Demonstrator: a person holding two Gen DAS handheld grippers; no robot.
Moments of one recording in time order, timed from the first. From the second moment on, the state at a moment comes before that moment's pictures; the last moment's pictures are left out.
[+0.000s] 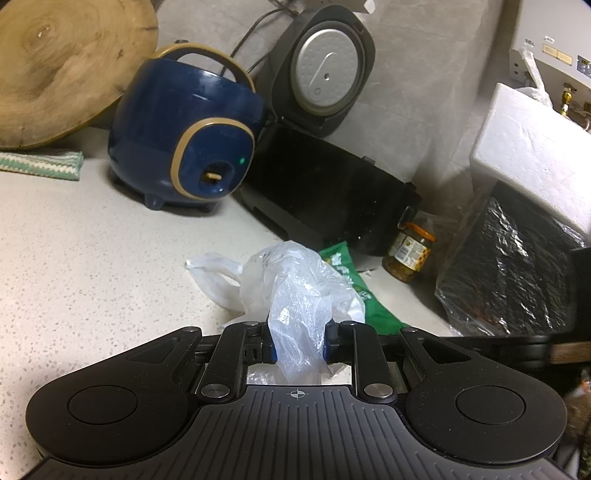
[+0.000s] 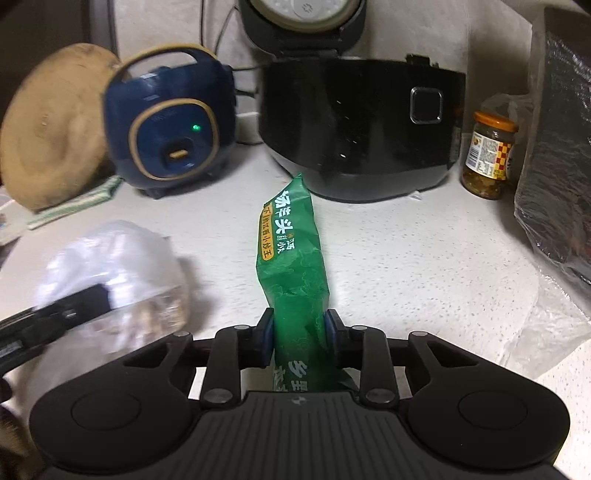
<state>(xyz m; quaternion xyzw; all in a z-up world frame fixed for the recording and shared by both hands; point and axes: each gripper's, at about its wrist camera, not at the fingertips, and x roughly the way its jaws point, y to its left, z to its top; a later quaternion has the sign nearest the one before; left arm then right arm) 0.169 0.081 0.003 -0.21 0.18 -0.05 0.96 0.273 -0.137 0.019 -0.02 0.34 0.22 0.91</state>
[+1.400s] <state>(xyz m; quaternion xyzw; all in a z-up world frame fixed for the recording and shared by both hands) 0.166 -0.100 -0.339 -0.19 0.60 -0.24 0.74 0.067 -0.329 -0.224 0.11 0.46 0.07 0.88</state>
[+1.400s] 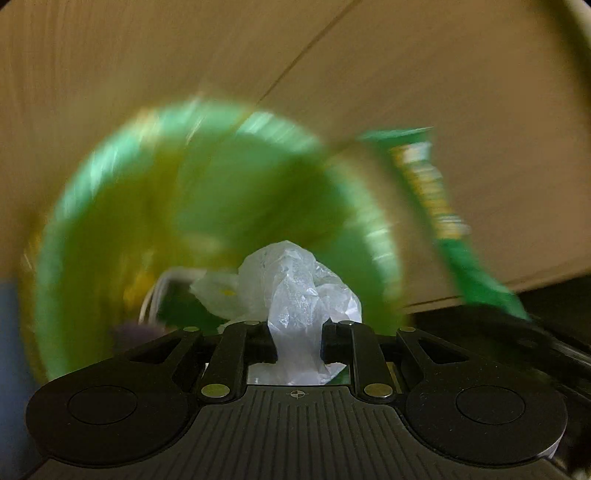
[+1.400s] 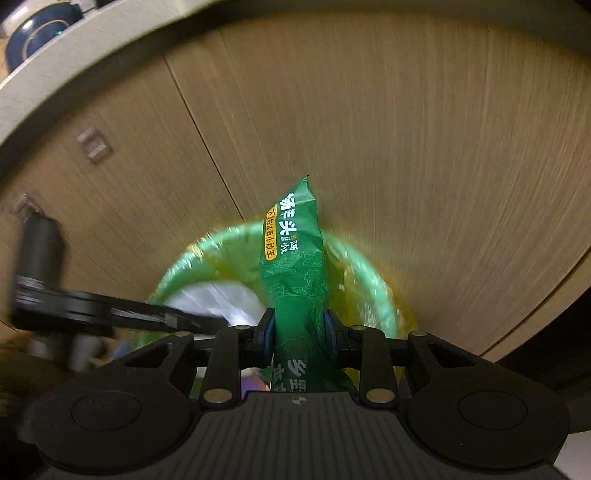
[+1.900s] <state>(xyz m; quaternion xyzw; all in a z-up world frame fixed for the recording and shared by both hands) 0.178 -0.092 -0.372 -0.09 0.61 -0.21 0.76 0.131 -0.285 -0.368 0.11 0.68 0.15 0.71</state>
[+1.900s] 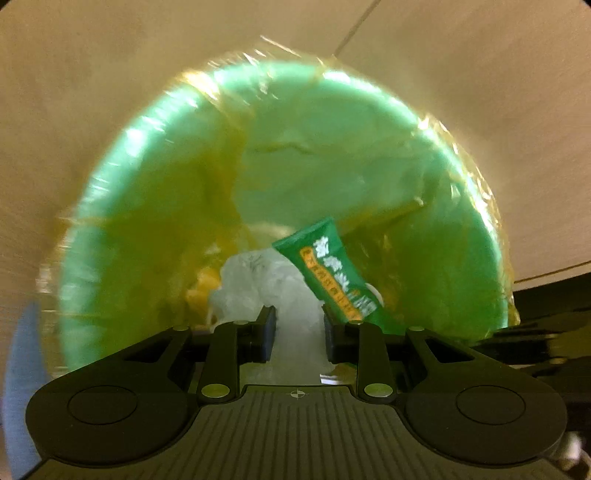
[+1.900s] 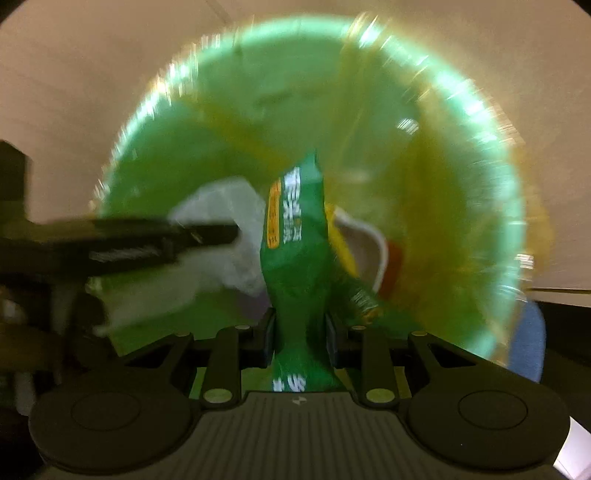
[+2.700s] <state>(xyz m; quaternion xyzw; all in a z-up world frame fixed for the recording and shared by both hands) 0.167 -0.089 -0.359 -0.10 0.61 -0.22 0.75 0.168 -0.260 -0.361 0.05 0.72 0.17 0.66</state>
